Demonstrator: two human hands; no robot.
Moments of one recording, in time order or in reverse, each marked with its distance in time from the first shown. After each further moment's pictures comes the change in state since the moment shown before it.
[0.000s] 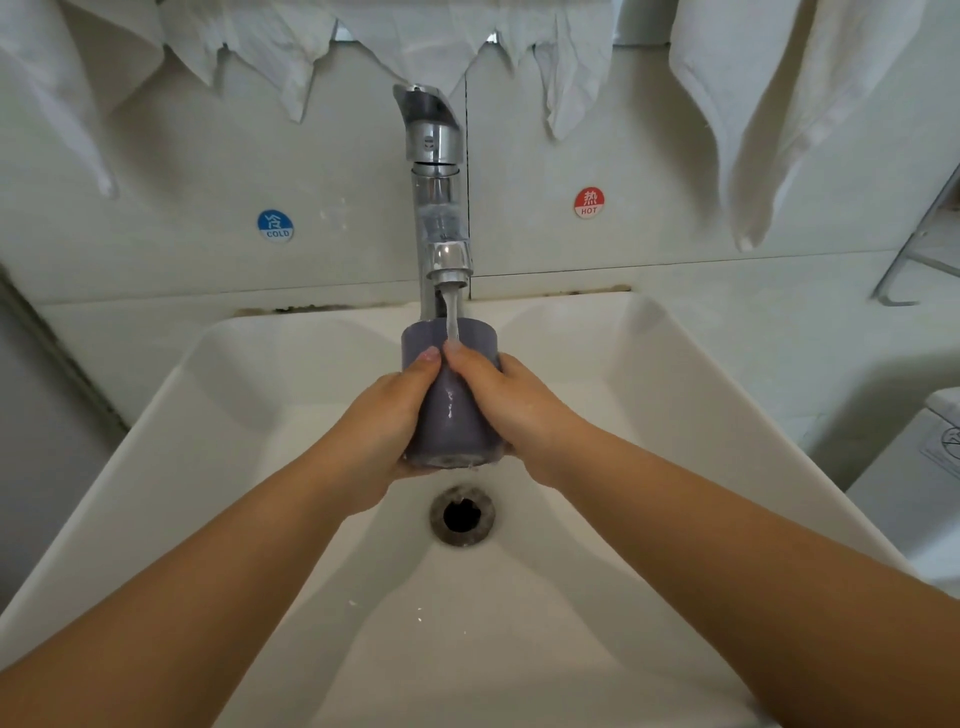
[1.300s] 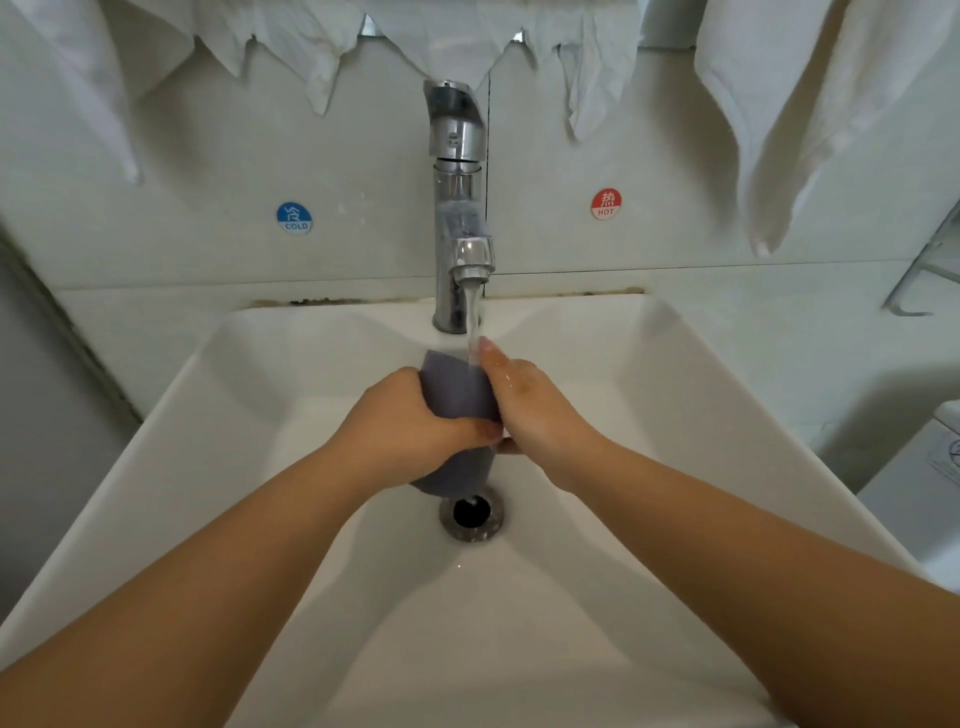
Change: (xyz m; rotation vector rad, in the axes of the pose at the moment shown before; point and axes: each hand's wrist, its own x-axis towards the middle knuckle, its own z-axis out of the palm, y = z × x) left_hand 0.004 -0.003 -0.008 0.673 0.072 0.182; right_hand 0.008 0.007 0.004 -0.173 0.082 -0.023
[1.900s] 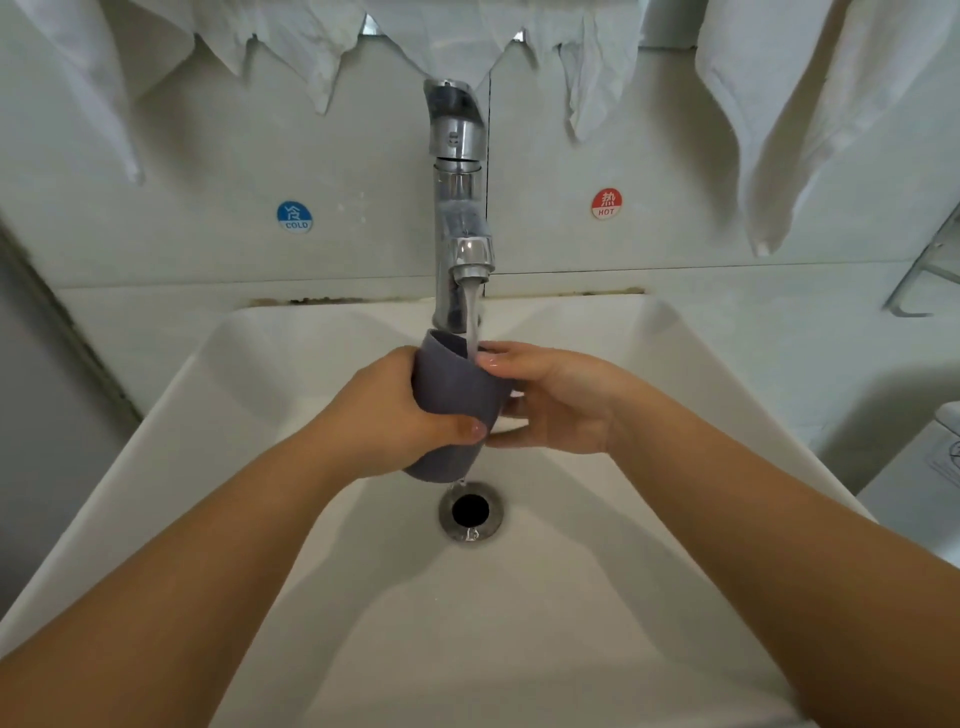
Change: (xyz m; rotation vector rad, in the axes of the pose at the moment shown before) left_hand 0.001 -0.004 -0.016 -0.030 -0.030 0.148; right_hand -0.004 -0.016 -0.040 0.316 -0.441 0.141
